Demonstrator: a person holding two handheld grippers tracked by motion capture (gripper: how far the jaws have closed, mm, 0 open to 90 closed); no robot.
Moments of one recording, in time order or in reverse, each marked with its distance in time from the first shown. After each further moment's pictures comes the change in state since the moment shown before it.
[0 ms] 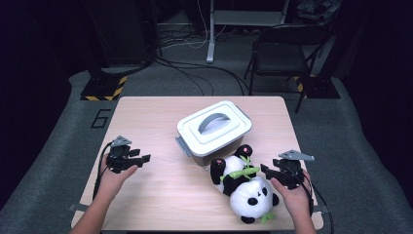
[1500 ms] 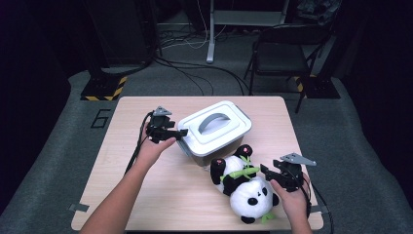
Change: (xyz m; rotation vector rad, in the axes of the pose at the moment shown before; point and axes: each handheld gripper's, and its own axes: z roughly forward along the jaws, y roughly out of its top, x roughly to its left) left arm -0.060 0.104 0.065 -0.045 -0.064 0.088; right arm -0.002 -0.014 0.003 -0.054 -0.002 0.043
